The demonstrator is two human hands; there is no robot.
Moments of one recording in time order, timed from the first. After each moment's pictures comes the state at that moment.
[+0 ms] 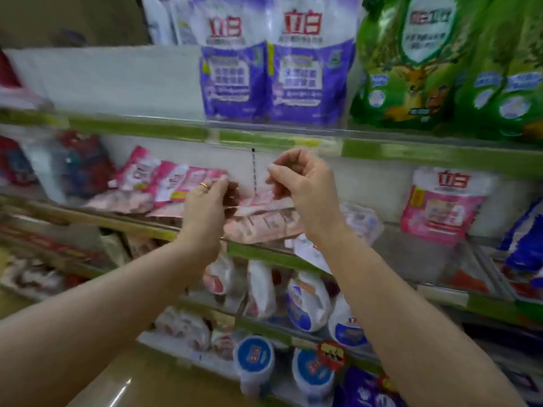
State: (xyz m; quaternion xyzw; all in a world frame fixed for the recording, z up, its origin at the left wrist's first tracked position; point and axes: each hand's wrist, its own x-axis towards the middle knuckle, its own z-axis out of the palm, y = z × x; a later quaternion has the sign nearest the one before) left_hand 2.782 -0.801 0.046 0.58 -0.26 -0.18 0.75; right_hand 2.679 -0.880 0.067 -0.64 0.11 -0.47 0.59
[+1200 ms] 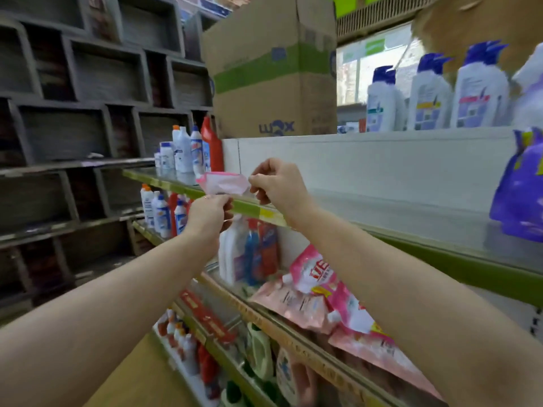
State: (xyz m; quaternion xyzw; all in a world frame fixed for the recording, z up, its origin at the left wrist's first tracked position) left_hand 3.288 -0.666 0.142 0.61 -0.12 0.01 0.78; right_hand 3.238 -0.776 0.173 -0.76 -0.03 -0.34 0.55
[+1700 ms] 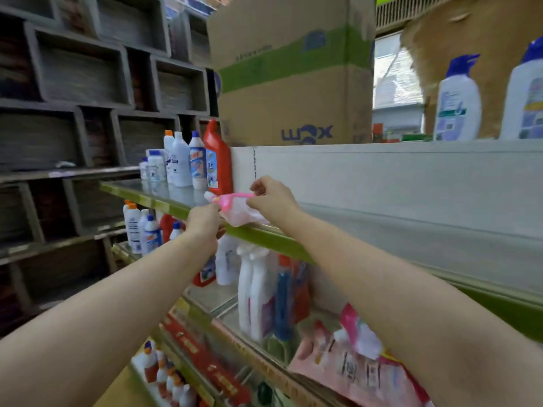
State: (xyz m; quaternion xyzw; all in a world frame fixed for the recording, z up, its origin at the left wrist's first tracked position) left_hand 3.555 -0.652 0.150 0.64 -0.05 -0.02 0.77; right_hand 3.497 -0.764 0.173 -0.87 0.06 -0.29 0.39
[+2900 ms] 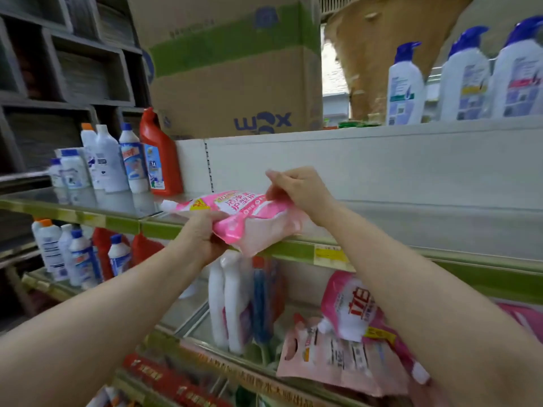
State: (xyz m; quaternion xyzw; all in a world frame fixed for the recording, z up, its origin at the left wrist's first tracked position) left_hand 3.587 -0.689 0.139 0.53 -0.15 -0.32 0.77; right_hand 3.473 -0.817 0.172 -0.80 0.09 -0.40 0.43
